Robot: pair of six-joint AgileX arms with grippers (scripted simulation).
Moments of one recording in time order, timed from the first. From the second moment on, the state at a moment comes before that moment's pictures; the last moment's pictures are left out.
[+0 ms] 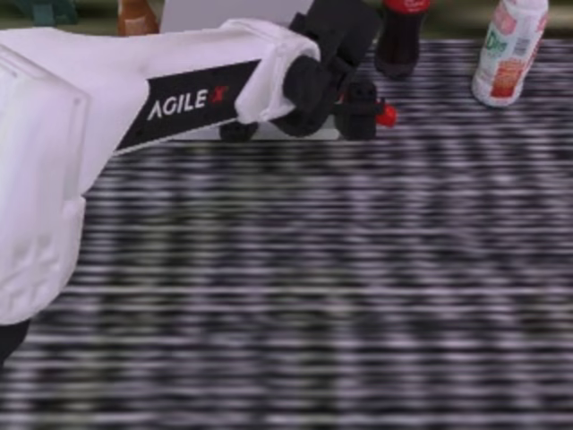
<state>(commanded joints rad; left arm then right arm) -0.62 2.28 1.82 -0.50 -0.38 -0.52 0.00 0.00 0.00 0.00 0.00 0.00</state>
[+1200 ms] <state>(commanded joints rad) -0.62 2.28 1.82 -0.50 -0.38 -0.52 0.00 0.00 0.00 0.00 0.00 0.00</state>
